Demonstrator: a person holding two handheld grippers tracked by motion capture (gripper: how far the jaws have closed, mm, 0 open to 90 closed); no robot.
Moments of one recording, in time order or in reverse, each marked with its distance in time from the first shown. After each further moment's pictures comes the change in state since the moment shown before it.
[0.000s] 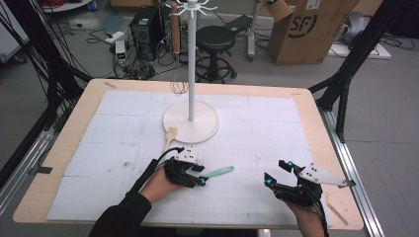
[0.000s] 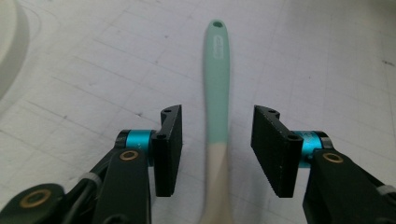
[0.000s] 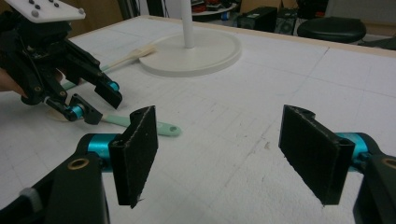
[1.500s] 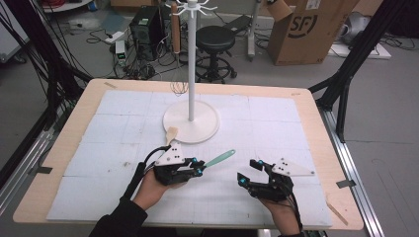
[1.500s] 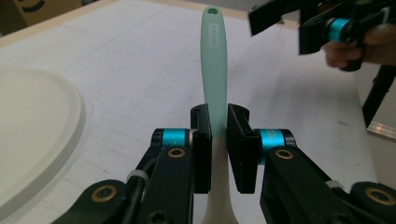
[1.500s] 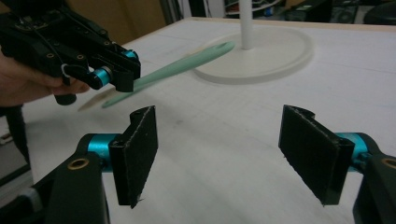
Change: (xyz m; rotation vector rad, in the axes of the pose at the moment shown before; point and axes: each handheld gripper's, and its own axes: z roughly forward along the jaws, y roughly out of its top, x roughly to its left) left arm -0.024 0.012 -0.049 -0.295 0.072 0.048; right arm 0.034 0.003 0.054 0.000 0.191 0.073
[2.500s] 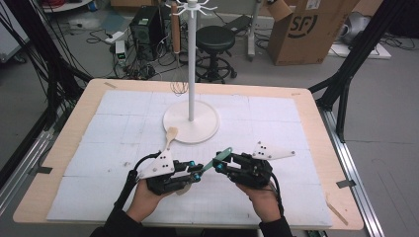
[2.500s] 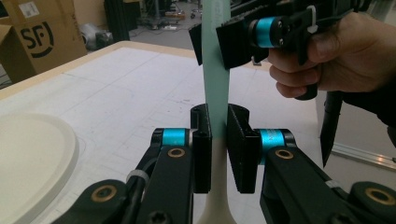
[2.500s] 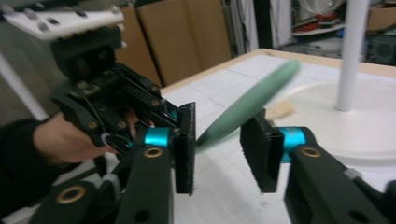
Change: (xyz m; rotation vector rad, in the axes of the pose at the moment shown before) left arm -0.025 0.008 -0.027 -0.149 -0.009 0.031; right arm 0.038 0.056 0.039 -0.064 0.276 -0.020
